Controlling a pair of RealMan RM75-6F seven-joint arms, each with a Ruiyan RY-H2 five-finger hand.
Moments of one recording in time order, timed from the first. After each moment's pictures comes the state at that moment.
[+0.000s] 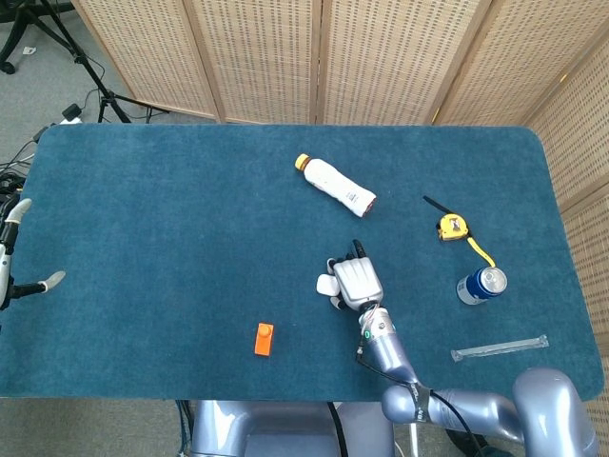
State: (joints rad) left arm -0.26 -1.09 -0.18 -1.55 1.33 1.38 -0.22; right arm 0.82 -1.82 0.20 -1.40 -0.78 1.09 -0.73
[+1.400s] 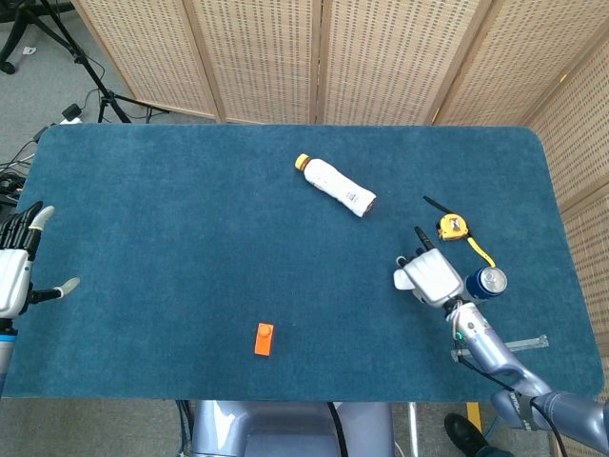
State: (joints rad) left arm -0.26 -1.12 -0.16 -1.57 1.37 1.38 -0.12; right arm 0.67 -1.44 -0.05 -1.25 -1.37 1.06 -0.43
